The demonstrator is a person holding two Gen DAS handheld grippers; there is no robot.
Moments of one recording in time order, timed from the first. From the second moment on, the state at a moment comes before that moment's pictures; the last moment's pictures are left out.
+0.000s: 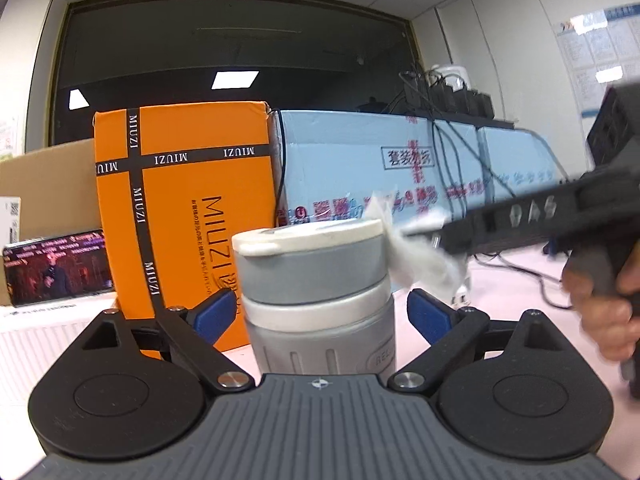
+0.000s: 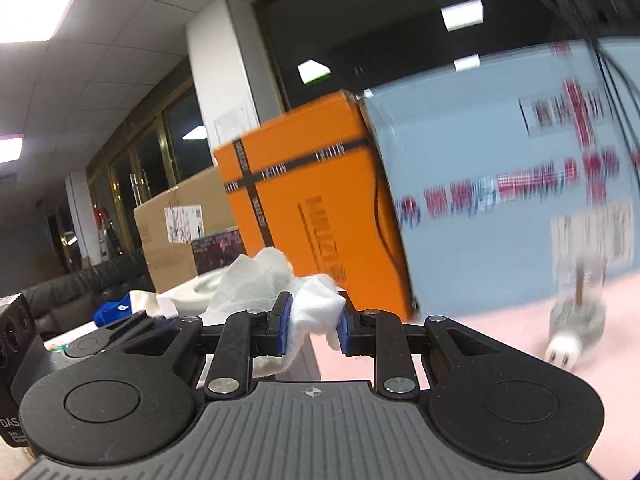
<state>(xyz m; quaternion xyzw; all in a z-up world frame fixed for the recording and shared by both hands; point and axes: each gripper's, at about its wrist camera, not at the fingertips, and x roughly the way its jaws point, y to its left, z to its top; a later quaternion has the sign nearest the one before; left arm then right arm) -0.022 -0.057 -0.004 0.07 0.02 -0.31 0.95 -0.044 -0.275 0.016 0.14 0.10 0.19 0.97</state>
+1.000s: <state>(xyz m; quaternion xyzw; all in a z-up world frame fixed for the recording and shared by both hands) 0.002 -0.039 0.042 0.02 0.02 -0.25 0.97 -0.022 -0.303 -0.043 0.42 0.23 0.22 0.85</state>
